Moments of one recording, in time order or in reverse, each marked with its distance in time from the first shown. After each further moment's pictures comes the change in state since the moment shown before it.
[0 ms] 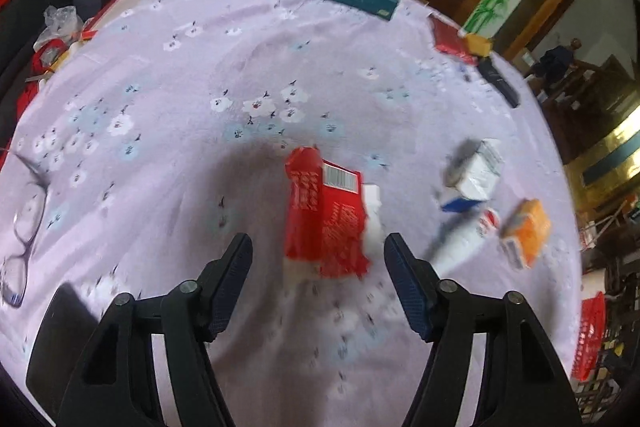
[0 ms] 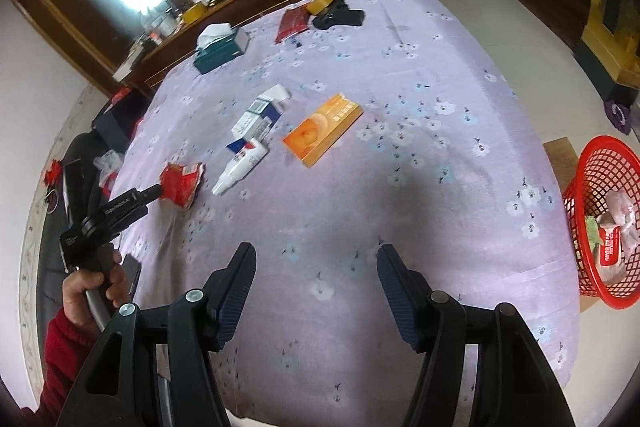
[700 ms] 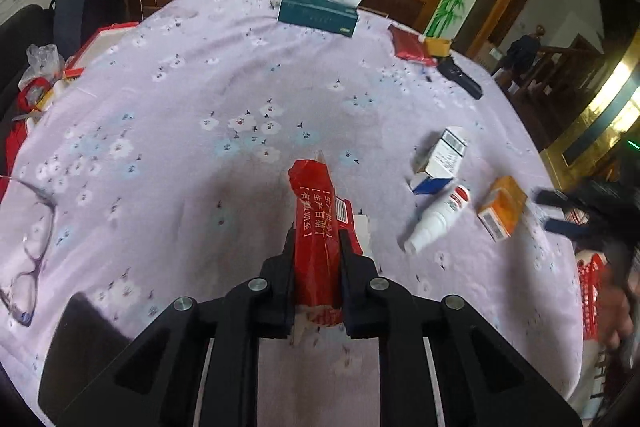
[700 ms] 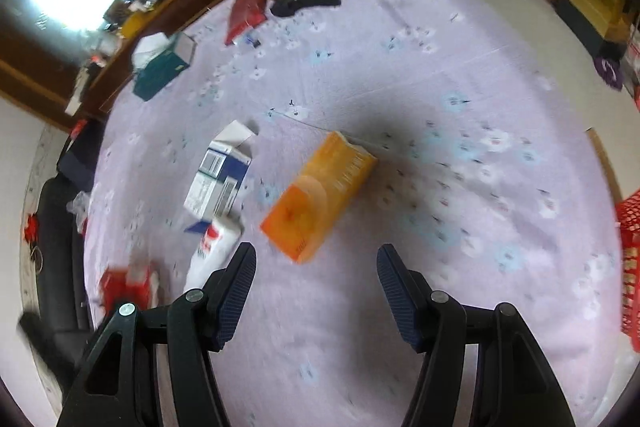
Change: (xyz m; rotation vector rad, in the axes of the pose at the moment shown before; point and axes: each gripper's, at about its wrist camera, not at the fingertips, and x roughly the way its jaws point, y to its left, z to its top) left arm -0.047 0.000 -0.028 0.129 -0.115 -0.066; right arm 0.139 0.007 0.108 0.189 0.111 -0.062
